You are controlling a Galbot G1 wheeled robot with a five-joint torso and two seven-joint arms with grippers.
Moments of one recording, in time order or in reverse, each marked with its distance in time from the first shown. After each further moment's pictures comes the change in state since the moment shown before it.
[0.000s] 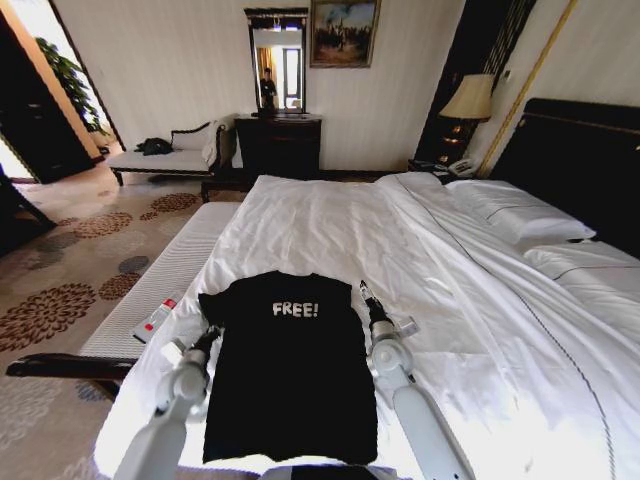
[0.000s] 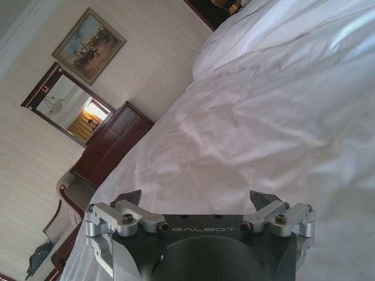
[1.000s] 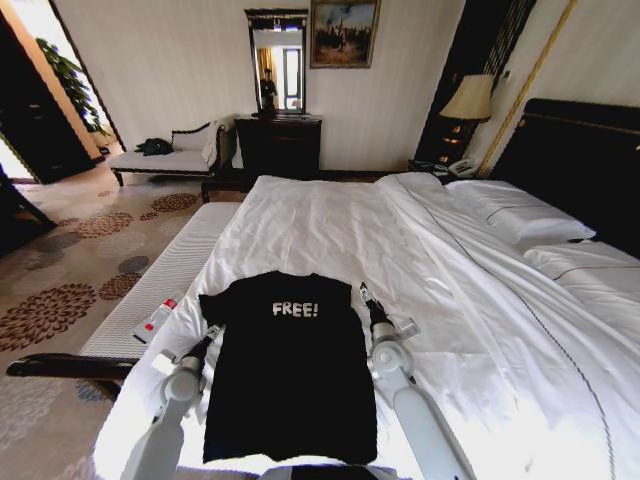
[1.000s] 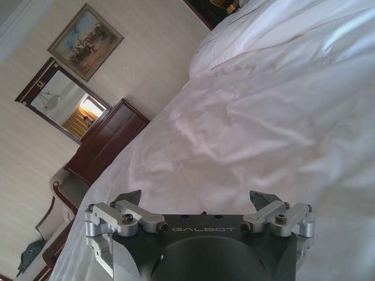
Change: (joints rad) left arm -0.100 -0.021 -0.067 0.117 -0.184 -0.009 0.015; right arm -0.015 -0.004 0.001 -0.003 -0.018 -0.003 0.002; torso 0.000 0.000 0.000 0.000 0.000
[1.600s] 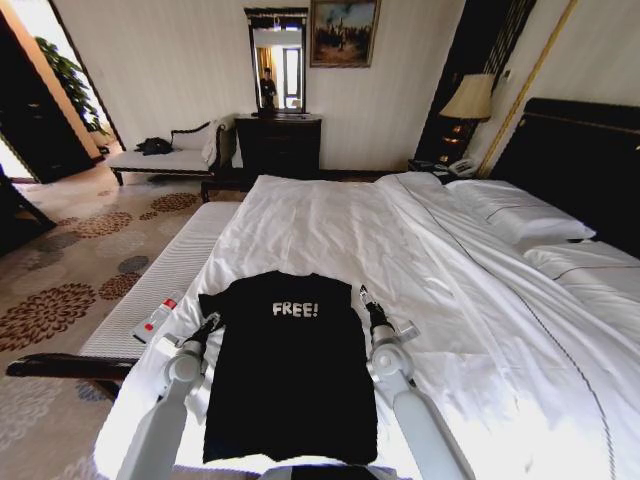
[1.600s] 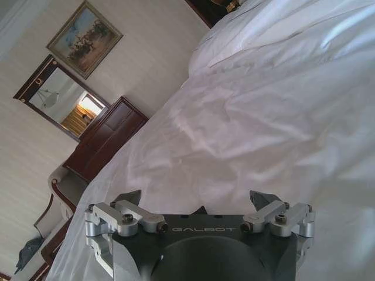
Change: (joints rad) left arm -0.053 0.027 0.005 0.012 0.011 -0.010 0.000; right arm -0.009 0.008 -0.004 0.003 -0.011 0.000 0.001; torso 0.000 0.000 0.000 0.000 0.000
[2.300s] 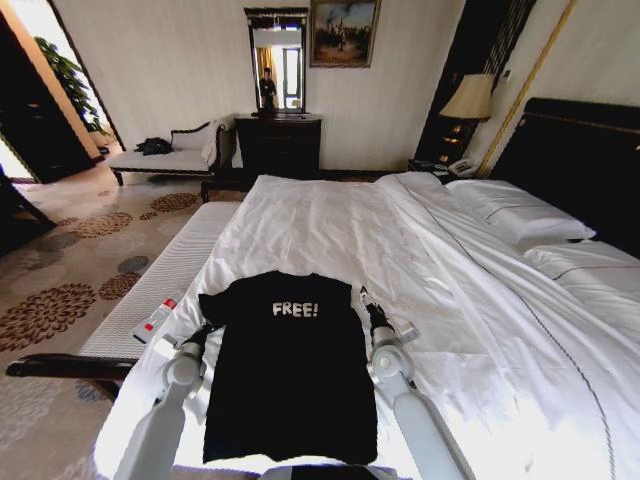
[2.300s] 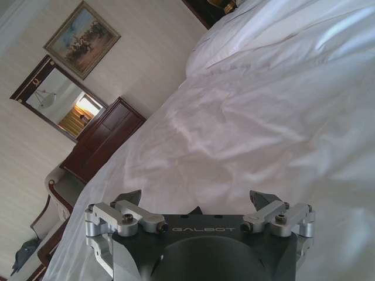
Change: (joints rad) left arm 0.089 -0.017 -0.006 -0.080 0.011 0.021 -0.004; right arm -0.009 -0.001 0.006 0.001 -0.003 0.003 0.001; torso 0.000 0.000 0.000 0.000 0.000
